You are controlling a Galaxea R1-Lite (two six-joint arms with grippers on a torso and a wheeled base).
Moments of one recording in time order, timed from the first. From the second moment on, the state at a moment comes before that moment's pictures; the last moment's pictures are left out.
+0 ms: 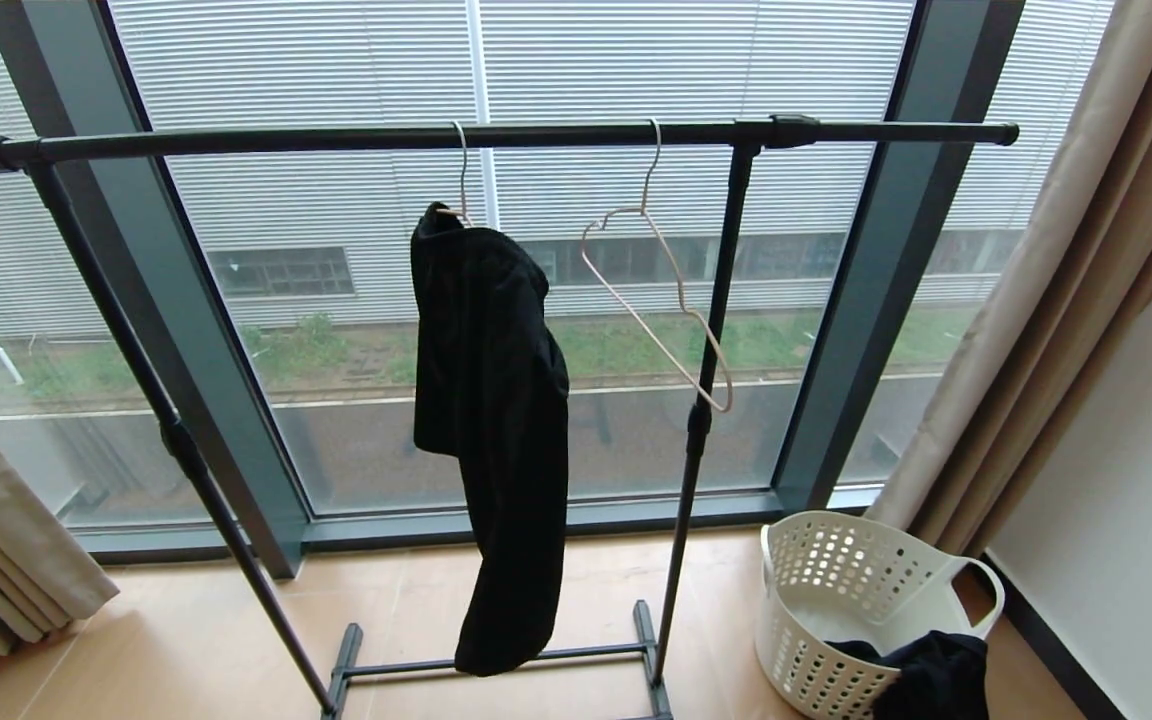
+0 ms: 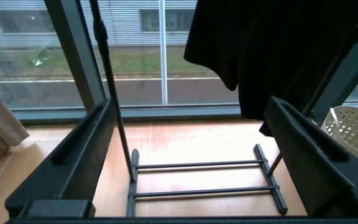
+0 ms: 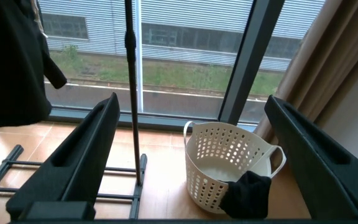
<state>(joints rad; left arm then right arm) -0.01 0.00 -0.03 0.07 0.03 0.00 -0.01 0.00 0.00 0.00 0.08 -0.03</state>
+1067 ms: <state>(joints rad) -0.01 0.00 -0.03 0.07 0.03 0.00 -0.01 0.00 0.00 0.00 0.08 -0.03</state>
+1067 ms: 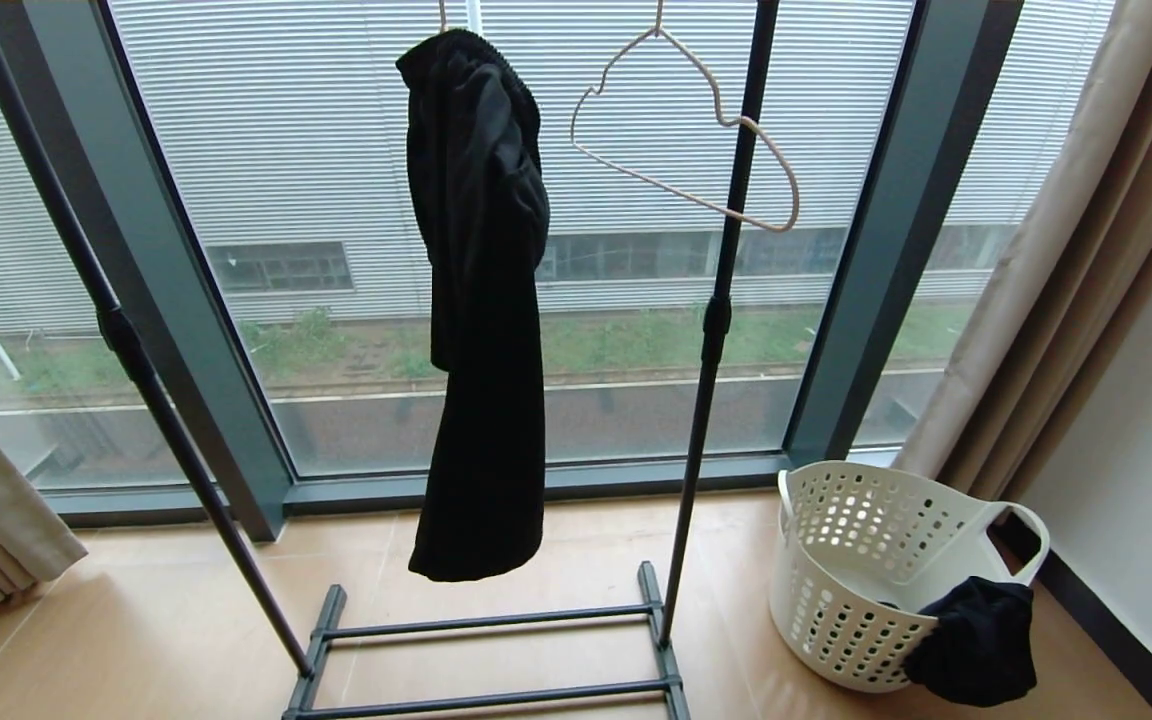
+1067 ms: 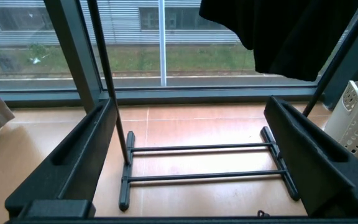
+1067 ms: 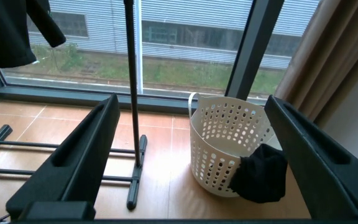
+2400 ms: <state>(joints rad) -0.01 0.00 -0.03 0.07 0.03 0.01 -0.01 0.00 0.00 0.00 0.08 -0.03</state>
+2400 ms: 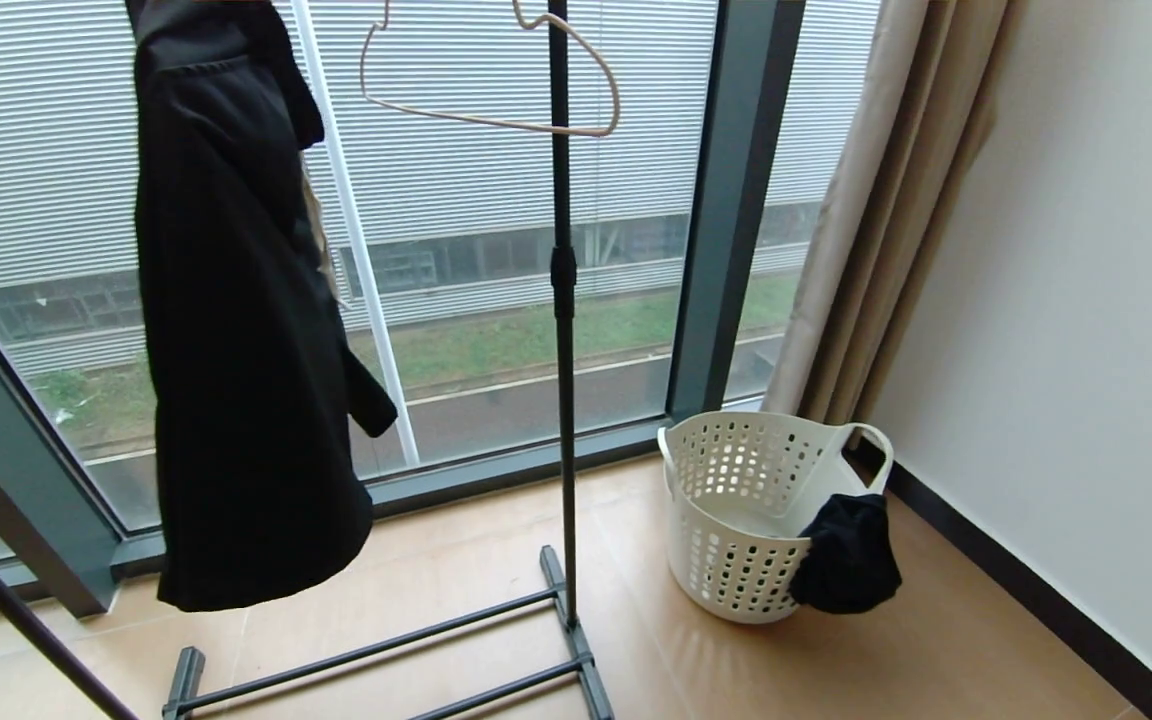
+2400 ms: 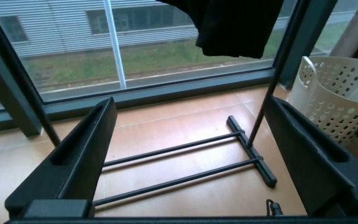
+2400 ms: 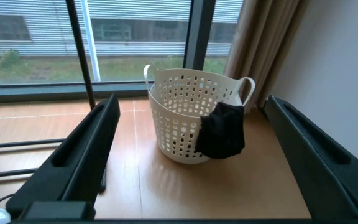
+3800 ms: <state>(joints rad) -0.01 0.00 -0.03 0.07 0.03 0.01 -0.01 0.00 0.00 0.00 0.08 -0.03</state>
